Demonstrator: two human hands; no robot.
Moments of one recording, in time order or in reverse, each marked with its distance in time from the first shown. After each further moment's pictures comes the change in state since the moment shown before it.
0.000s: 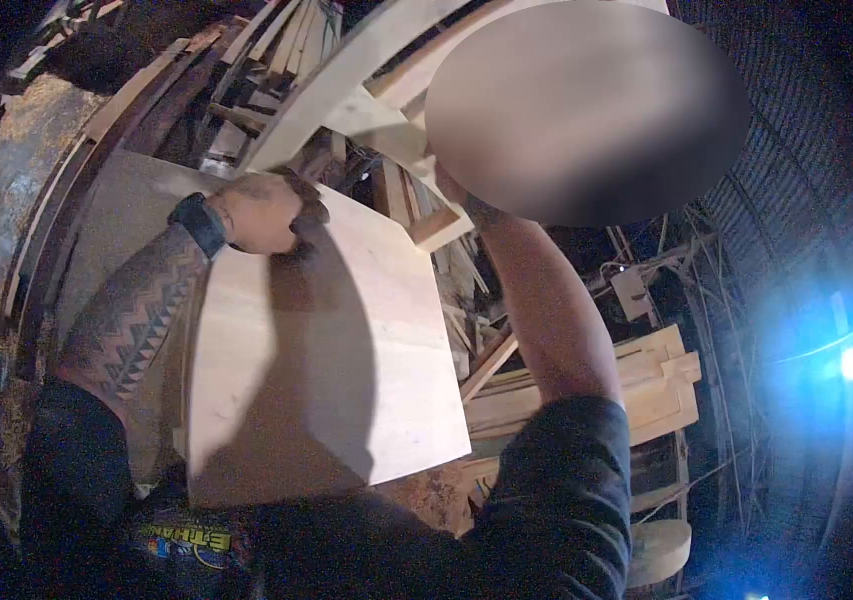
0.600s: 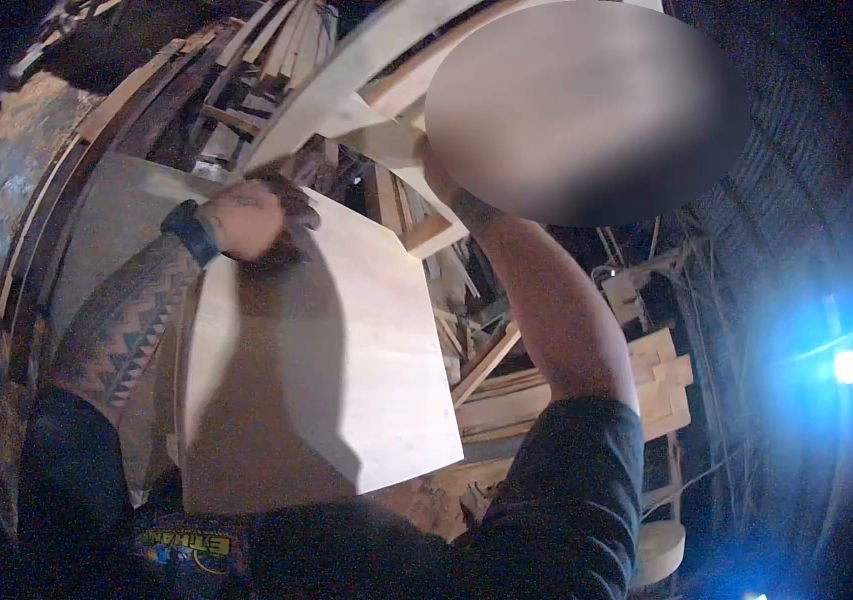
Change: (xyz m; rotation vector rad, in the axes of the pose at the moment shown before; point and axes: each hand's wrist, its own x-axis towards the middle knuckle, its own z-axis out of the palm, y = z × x) left_hand 0.005 -0.027 0.024 0.316 0.011 0.189; right_hand 0.006 0.001 -0.017 -0.187 0.004 -0.065
